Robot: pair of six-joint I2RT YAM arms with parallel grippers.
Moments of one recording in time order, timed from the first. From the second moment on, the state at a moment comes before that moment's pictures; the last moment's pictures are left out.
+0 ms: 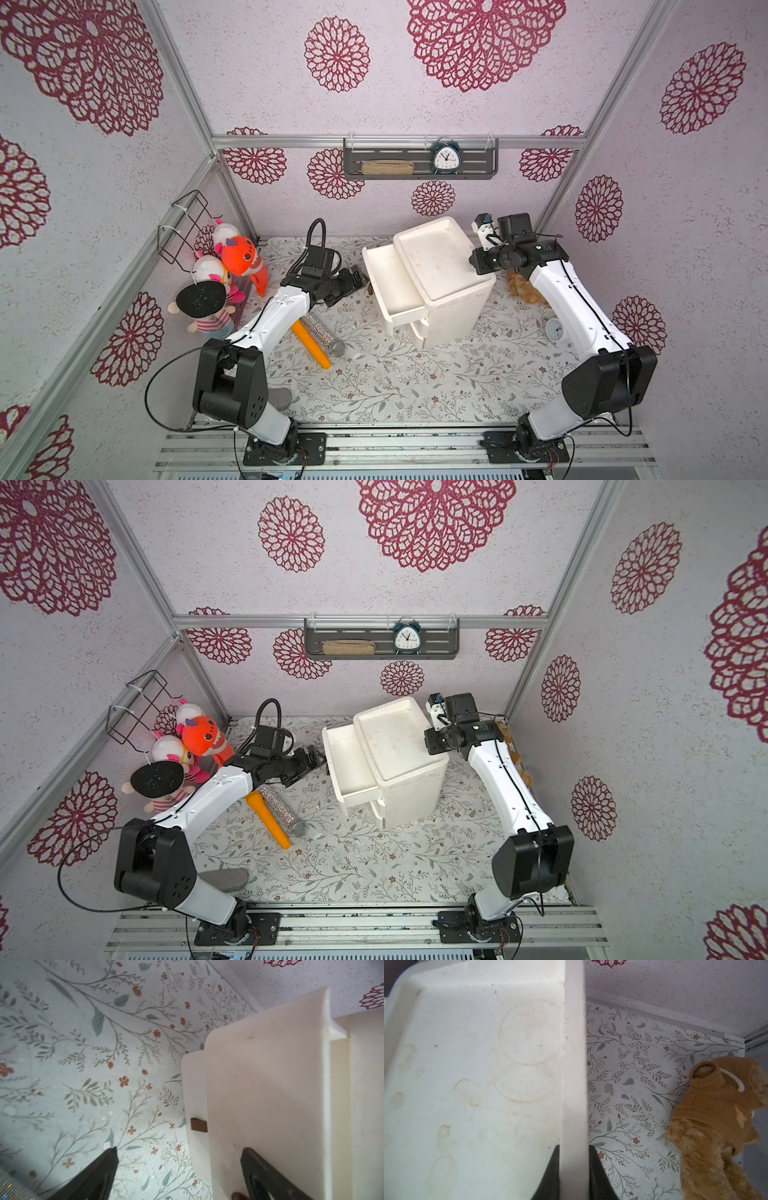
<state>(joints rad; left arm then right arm) -0.29 1.59 1.23 -0.46 0.30 -0.70 0.25 1.57 1.61 -0.86 -0.12 -0.06</state>
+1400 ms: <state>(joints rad) -0.39 1.85 1.03 0.36 0.58 -1.05 0.27 1.57 1.61 -0.85 -0.05 0.05</state>
